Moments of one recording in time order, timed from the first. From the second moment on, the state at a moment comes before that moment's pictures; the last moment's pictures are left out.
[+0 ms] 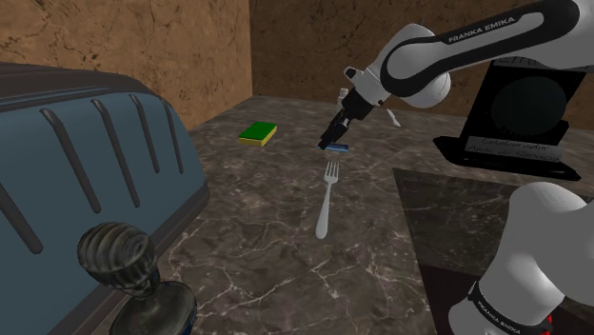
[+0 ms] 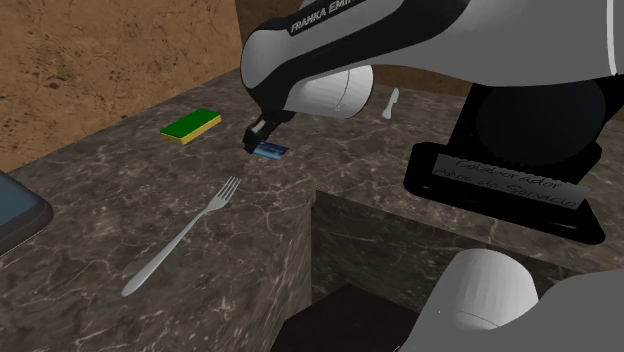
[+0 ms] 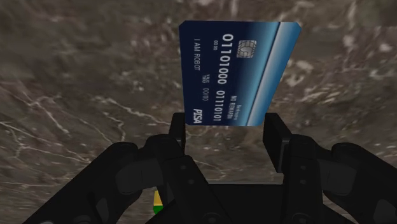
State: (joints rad) arm 0.42 -0.49 -0.34 -2.54 0.25 2.56 -0.73
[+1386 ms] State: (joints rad) arm 0.38 -0.54 -0.29 -2.33 0.19 2.31 -0.64
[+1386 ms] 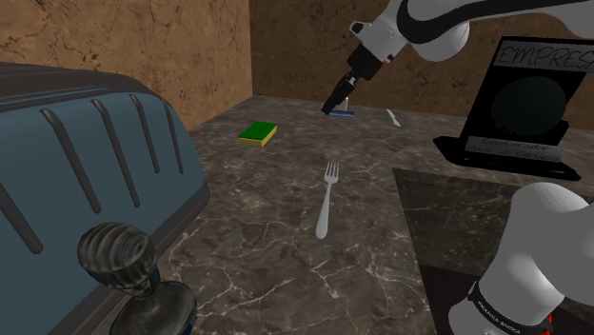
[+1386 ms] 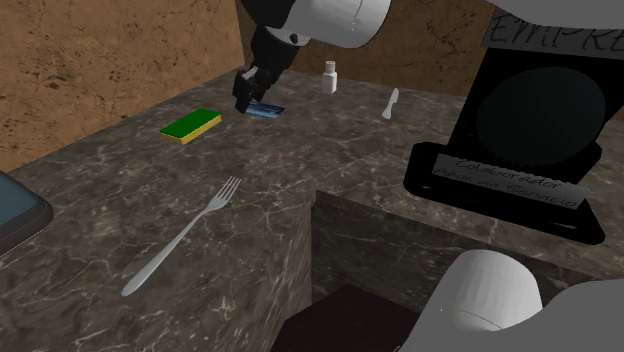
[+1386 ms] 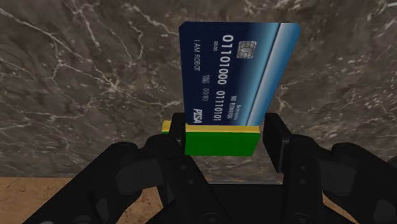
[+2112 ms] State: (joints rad) arm 0.38 -0.53 -0.27 -2.18 0.17 2.17 -0.60
